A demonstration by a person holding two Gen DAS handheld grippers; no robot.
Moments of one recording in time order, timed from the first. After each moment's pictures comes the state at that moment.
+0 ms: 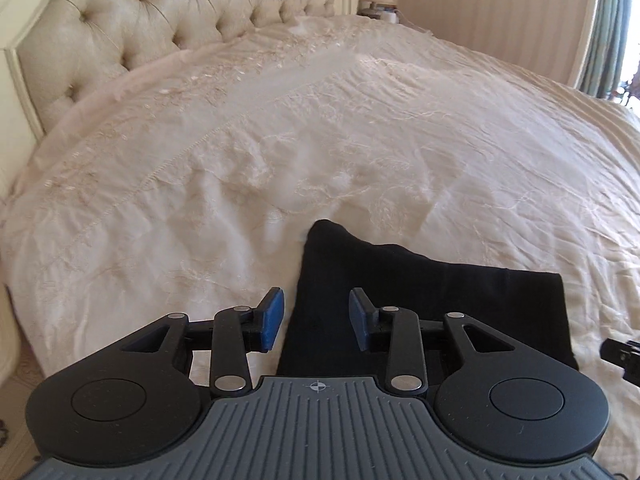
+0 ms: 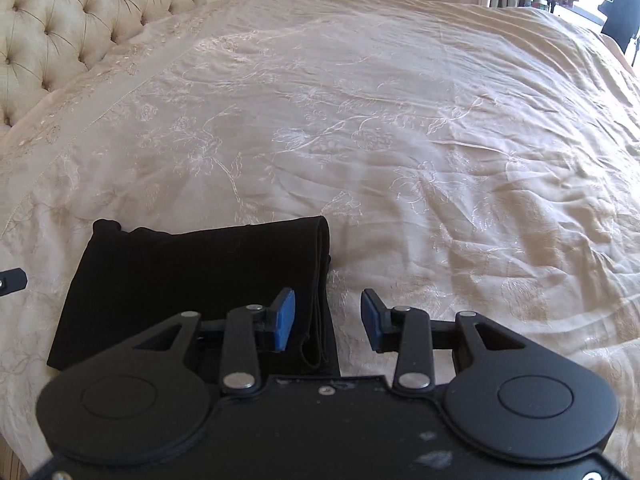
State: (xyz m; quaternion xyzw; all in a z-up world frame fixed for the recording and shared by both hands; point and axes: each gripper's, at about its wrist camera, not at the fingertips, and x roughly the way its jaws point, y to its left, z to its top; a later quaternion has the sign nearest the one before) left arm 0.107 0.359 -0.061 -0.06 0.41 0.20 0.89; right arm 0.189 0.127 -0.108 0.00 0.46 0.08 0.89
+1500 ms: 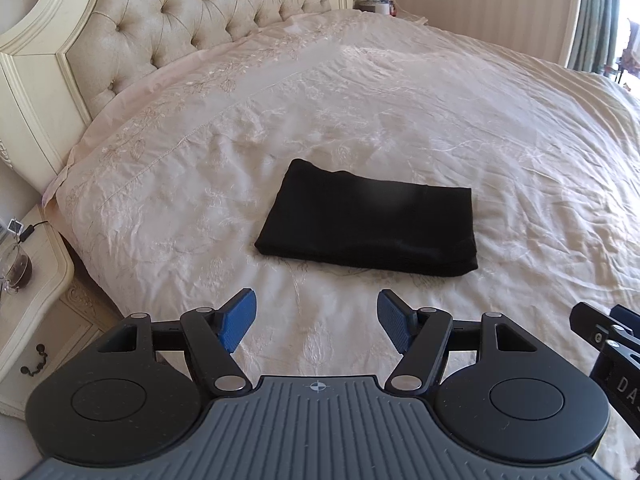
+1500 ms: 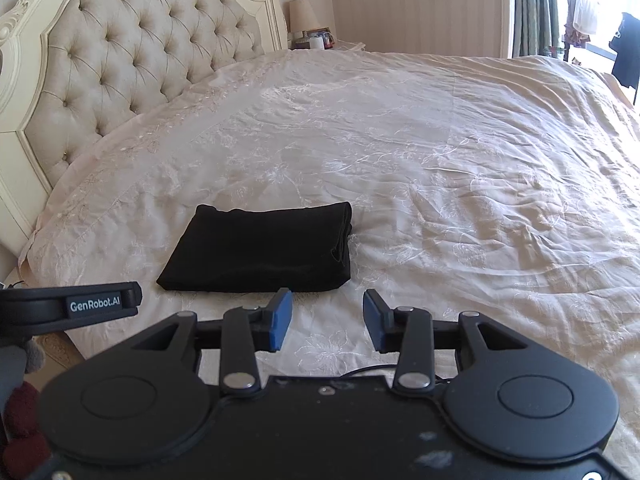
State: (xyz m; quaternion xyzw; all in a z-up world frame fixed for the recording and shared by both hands) left arm -0.015 0.232 -0.006 -0.06 0.43 0.21 0.88; right arm -0.009 0.054 0.002 0.01 0.39 0.15 0.91
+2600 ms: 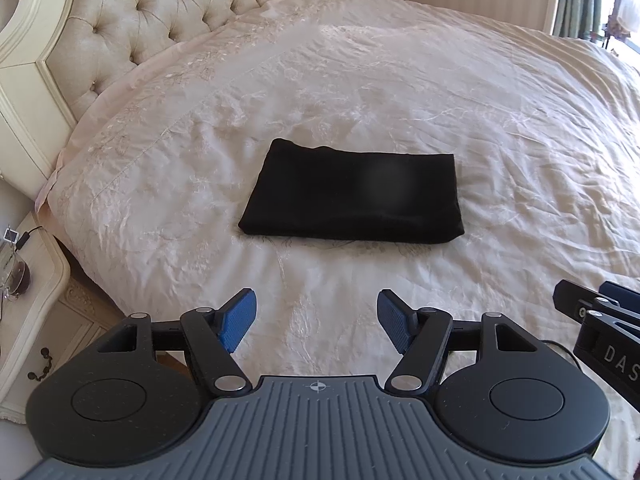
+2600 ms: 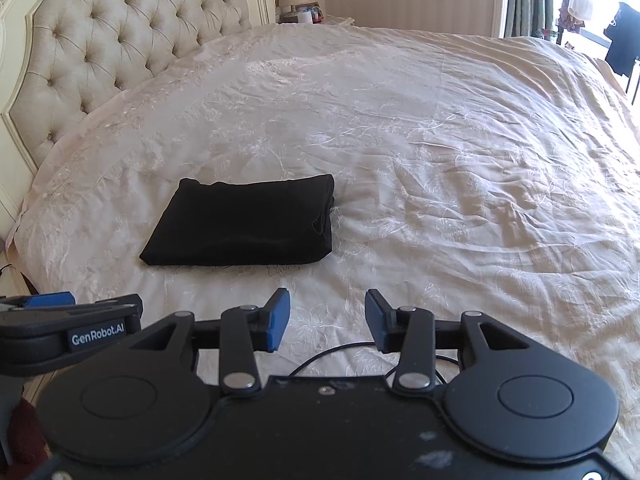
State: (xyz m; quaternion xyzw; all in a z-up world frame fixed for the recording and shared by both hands) left arm -0.017 0.212 -0.014 -0.03 0.46 0.19 0.87; right arm -0.006 0.044 -0.002 -0.01 0.43 0.14 0.89
